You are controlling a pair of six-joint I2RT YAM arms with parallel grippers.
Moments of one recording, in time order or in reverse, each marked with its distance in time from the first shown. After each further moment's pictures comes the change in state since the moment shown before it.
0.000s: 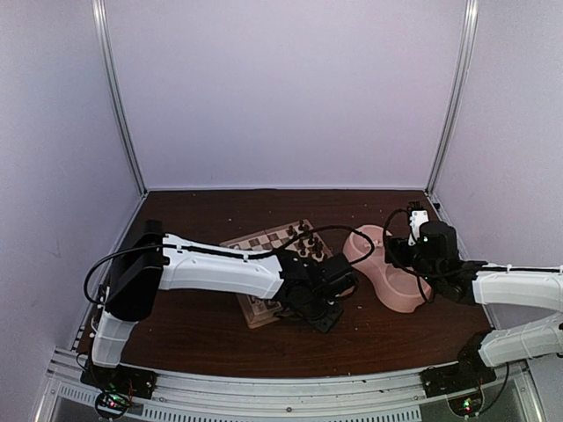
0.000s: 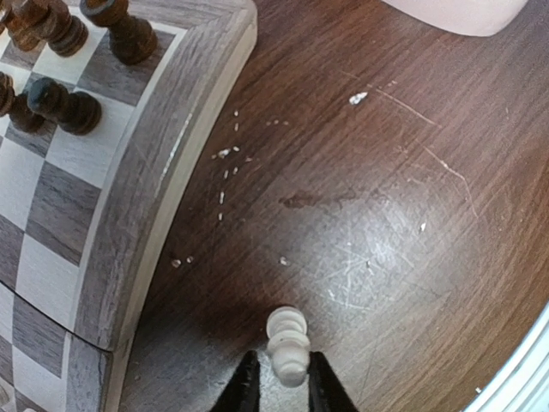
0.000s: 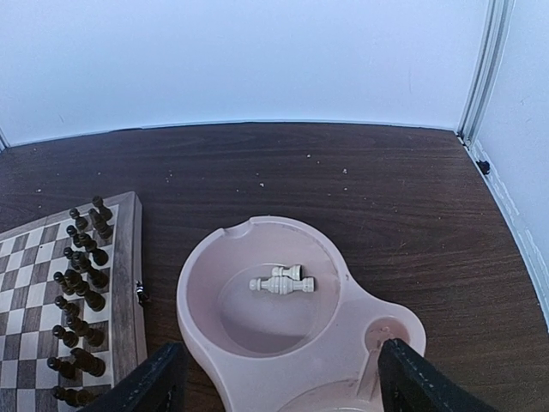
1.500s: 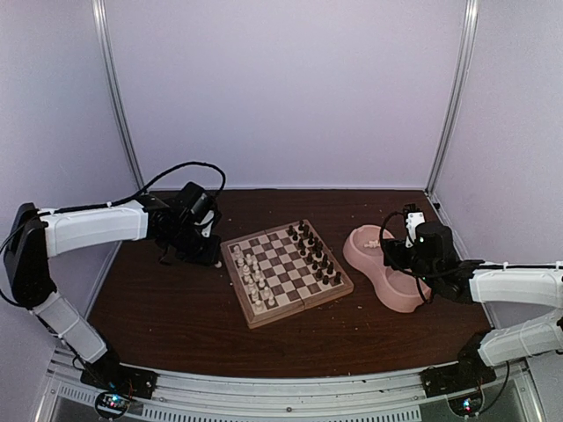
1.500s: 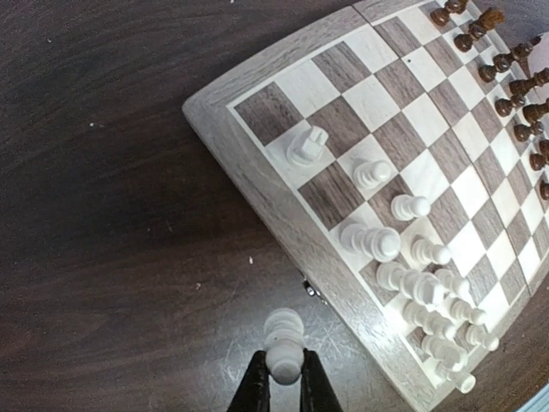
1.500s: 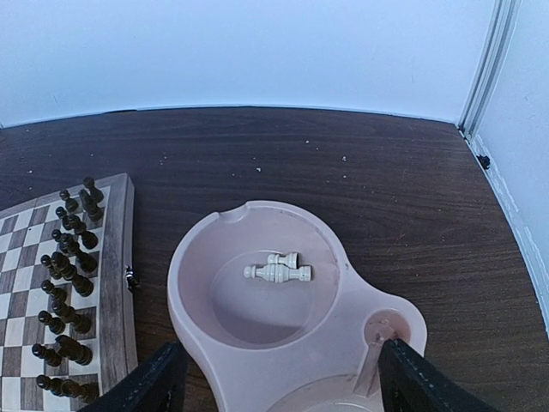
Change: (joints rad) left arm 0.614 -0.657 -0.610 0.027 0.047 0.076; right arm 0.000 0.035 0.008 -0.016 -0.001 -0.022
